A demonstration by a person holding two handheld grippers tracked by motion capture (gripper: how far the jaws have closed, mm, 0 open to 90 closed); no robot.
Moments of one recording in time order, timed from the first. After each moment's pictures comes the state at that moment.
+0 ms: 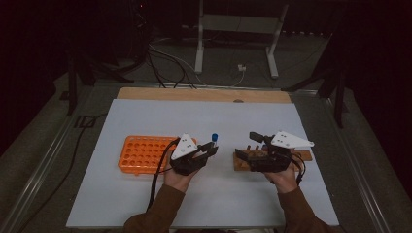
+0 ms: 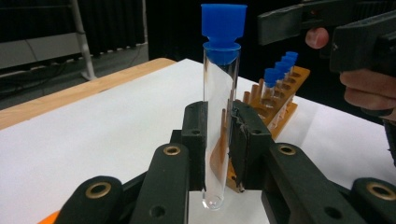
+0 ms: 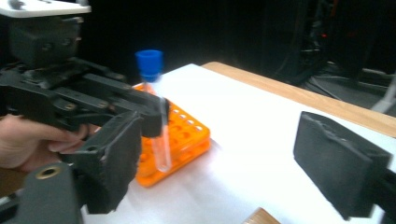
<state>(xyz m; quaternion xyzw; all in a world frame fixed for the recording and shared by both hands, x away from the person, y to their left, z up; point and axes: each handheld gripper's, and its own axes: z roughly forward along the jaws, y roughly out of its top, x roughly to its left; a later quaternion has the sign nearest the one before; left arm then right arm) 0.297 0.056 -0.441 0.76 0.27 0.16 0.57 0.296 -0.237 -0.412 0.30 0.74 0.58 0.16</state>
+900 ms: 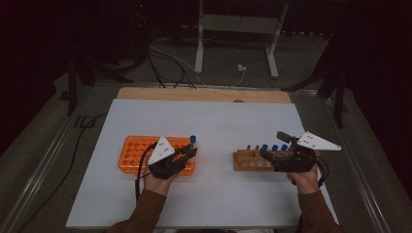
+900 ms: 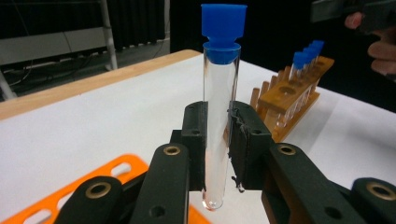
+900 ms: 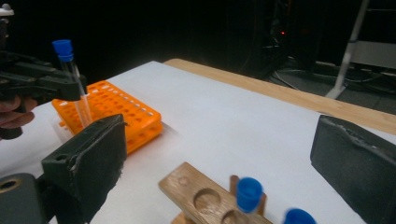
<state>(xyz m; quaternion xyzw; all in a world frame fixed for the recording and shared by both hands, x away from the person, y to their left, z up) 0.285 0.107 -0.451 0.75 0.30 0.18 0.56 0.293 -0.298 -0.416 0.35 0.72 0.56 0.20</state>
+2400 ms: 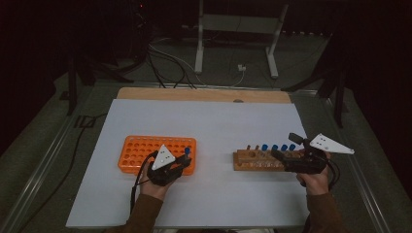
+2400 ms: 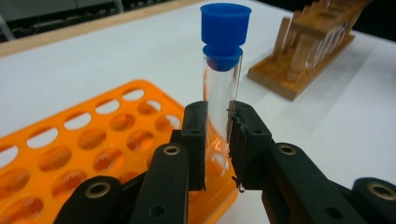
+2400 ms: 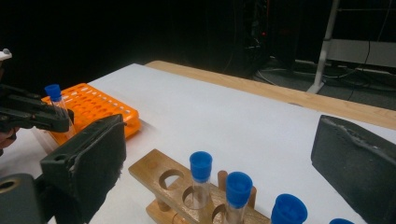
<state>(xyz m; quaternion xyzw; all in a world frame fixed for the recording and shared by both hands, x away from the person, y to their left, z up) 0.285 0.111 -0.489 0.79 0.33 0.17 0.48 0.289 -0.326 -0.422 0.38 0.71 0.56 0.21</state>
